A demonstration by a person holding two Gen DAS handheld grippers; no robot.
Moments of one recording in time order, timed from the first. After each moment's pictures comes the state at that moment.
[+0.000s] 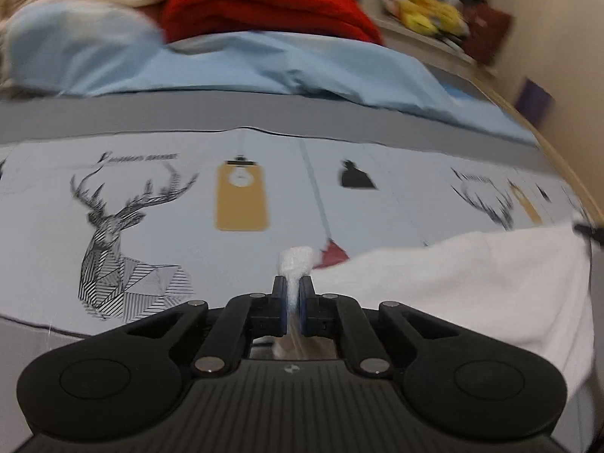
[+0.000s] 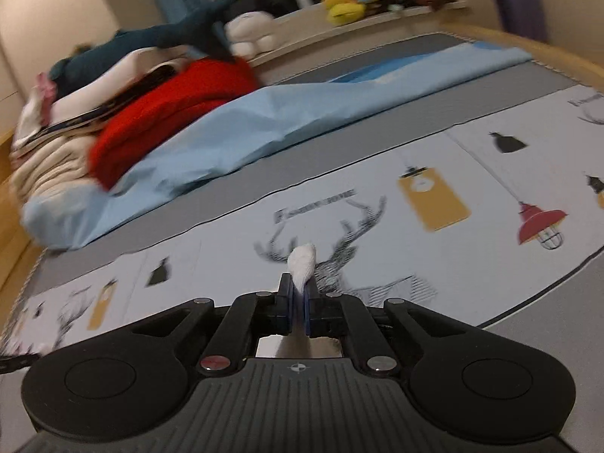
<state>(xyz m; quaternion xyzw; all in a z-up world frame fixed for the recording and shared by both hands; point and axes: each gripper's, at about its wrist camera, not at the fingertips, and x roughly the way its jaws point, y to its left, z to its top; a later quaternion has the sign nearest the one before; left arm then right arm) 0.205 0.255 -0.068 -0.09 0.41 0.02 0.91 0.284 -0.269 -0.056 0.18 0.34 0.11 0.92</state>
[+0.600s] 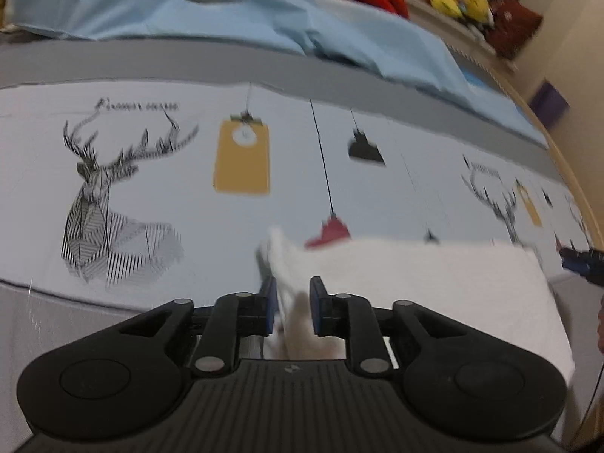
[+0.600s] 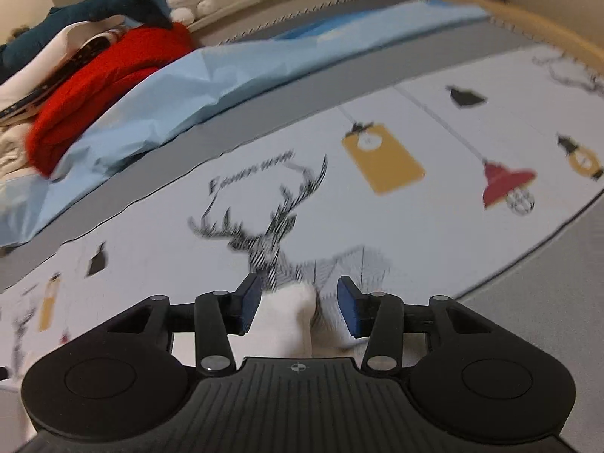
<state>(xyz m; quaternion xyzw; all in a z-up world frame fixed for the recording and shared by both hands) 0.217 0.264 -0.079 -0.14 0.48 0.00 0.86 0.304 -0.279 -0.082 0.17 0.42 0.06 0.89</state>
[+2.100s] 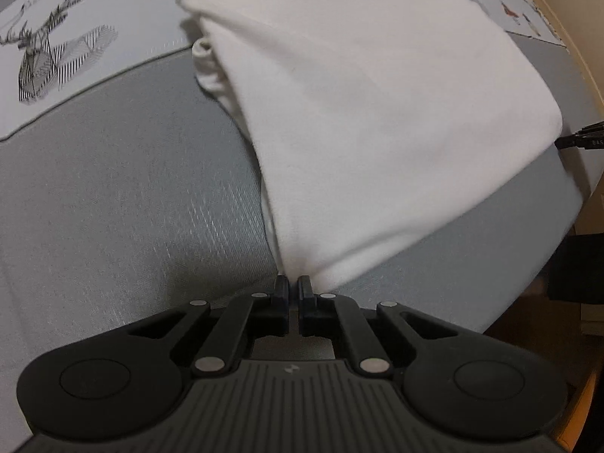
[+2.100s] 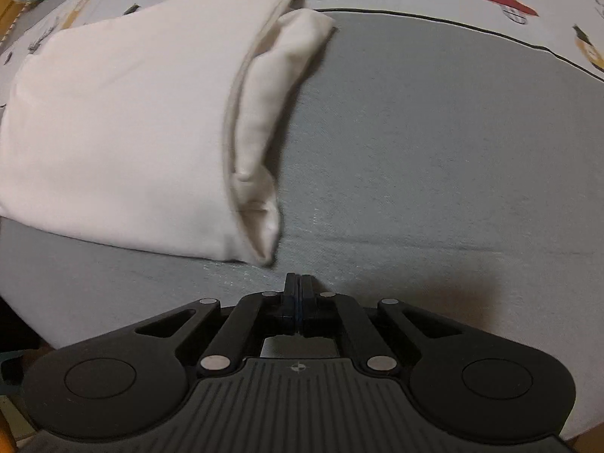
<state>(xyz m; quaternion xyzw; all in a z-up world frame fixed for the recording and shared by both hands) 0.083 0.233 -0.123 0.00 0.65 -0.14 0.75 0.157 -0.305 -0.123 -0.02 0.64 0.16 0.75</state>
